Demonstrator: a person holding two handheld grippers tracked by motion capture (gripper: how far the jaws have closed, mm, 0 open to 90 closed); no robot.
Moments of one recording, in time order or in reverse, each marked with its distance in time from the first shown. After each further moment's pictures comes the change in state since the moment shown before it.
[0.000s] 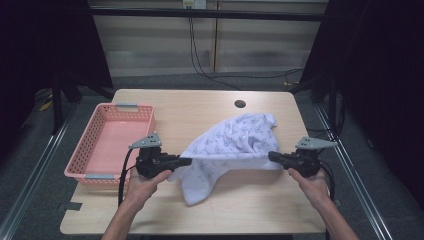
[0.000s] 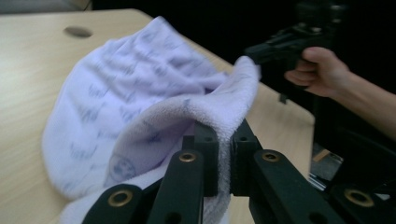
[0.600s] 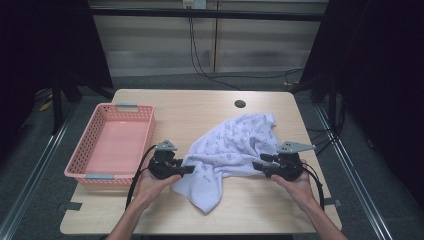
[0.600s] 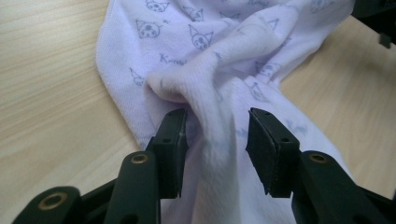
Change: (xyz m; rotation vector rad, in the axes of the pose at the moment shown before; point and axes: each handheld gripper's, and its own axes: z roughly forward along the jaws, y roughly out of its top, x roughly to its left) left arm 0.044 -0.046 0.036 0.246 0.198 -0.066; right arm 0.019 -0.014 0.039 0.071 0.012 -0.027
